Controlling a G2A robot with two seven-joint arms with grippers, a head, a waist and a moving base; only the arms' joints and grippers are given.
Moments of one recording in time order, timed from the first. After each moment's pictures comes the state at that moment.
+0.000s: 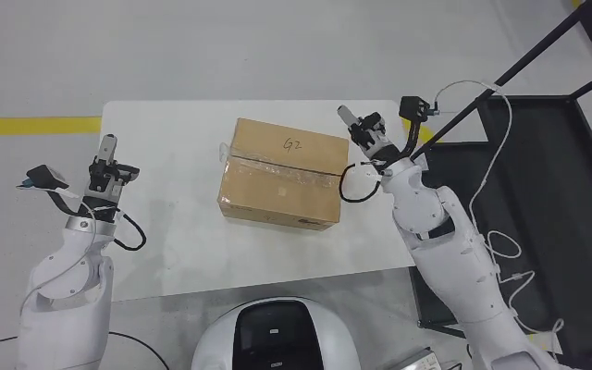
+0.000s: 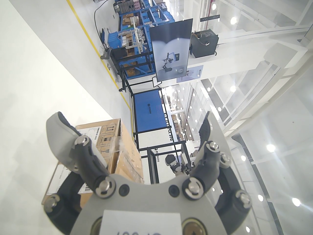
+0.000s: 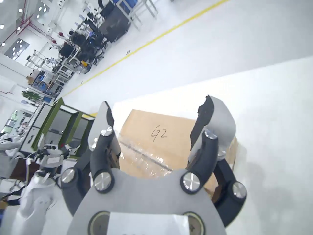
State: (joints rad) left arm 1.47 -1.21 -1.67 -1.72 -0.14 -0.18 -0.28; right arm -1.27 -1.13 1.29 -1.81 -0.44 0.14 0.07
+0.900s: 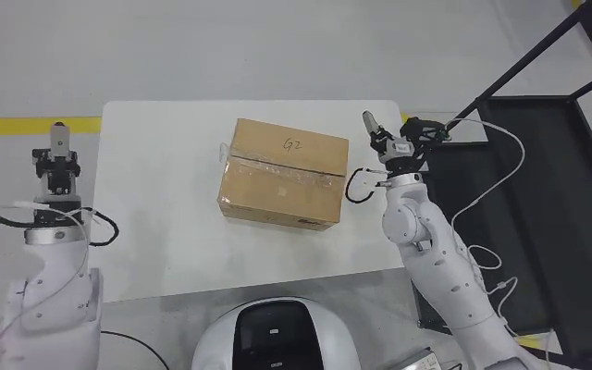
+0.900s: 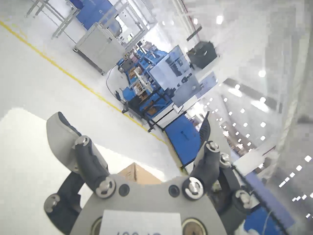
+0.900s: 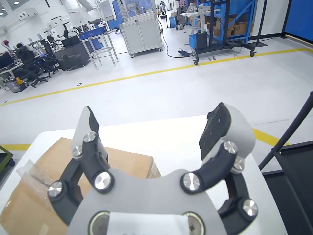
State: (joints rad) left arm 1.57 -1.22 -1.72 -1.97 0.22 -0.16 0.10; right arm -1.31 -1.16 1.30 -1.69 -0.84 0.21 -0.21
